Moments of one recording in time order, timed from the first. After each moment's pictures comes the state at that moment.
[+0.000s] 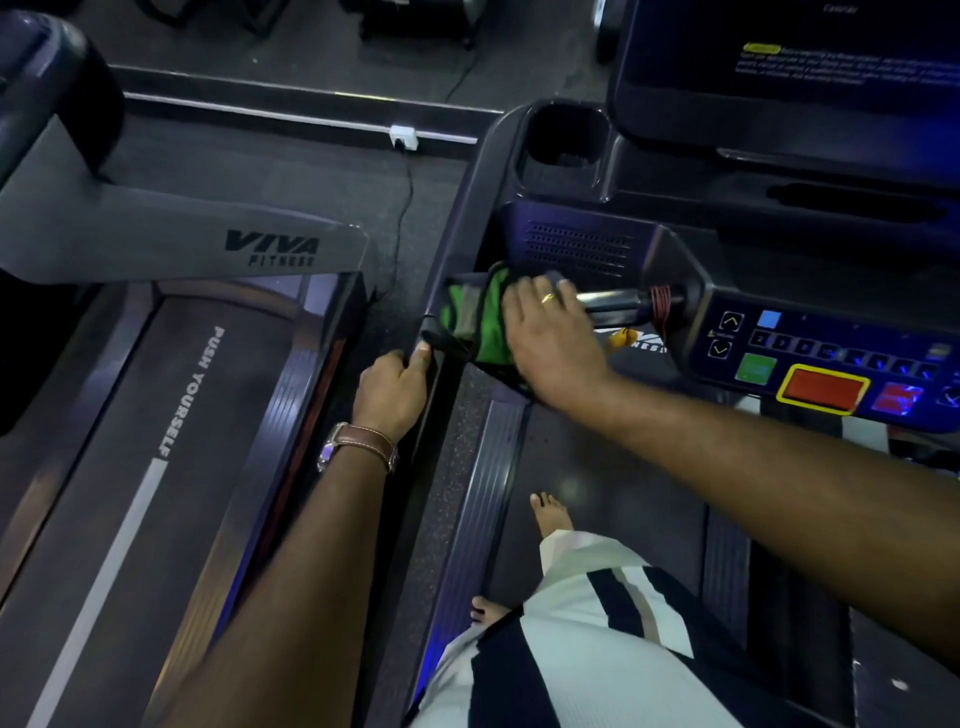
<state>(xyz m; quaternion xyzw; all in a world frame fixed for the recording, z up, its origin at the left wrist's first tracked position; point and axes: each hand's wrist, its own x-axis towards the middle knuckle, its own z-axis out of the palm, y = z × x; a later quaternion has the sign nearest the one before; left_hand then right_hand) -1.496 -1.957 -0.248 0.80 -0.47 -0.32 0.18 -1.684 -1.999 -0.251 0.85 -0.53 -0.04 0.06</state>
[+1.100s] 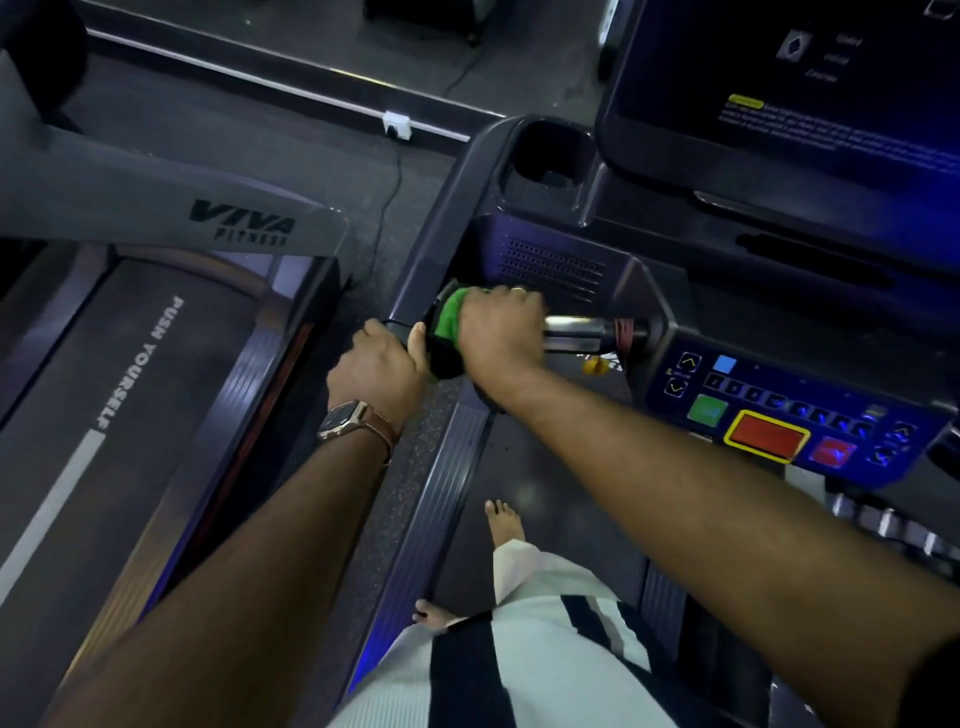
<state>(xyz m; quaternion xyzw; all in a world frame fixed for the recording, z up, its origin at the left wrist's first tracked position) -1.541 -1.976 -0.244 0.82 -0.56 -0.09 0.08 -1.660 -2.038 -0.236 0.78 -0.62 -0.08 0.03</state>
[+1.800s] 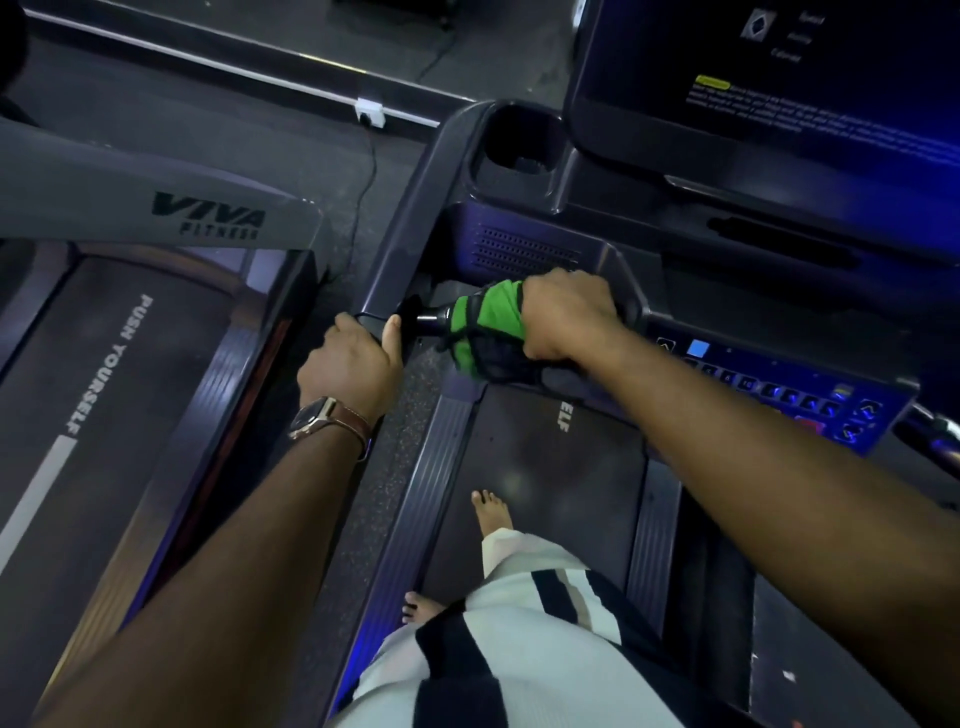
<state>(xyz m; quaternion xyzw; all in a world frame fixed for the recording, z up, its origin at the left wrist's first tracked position) -1.540 -1.978 -0.244 0.83 -0.55 -0.09 0.06 -1.743 -2.057 -0.205 0.77 -0.60 -0.19 -0.02</state>
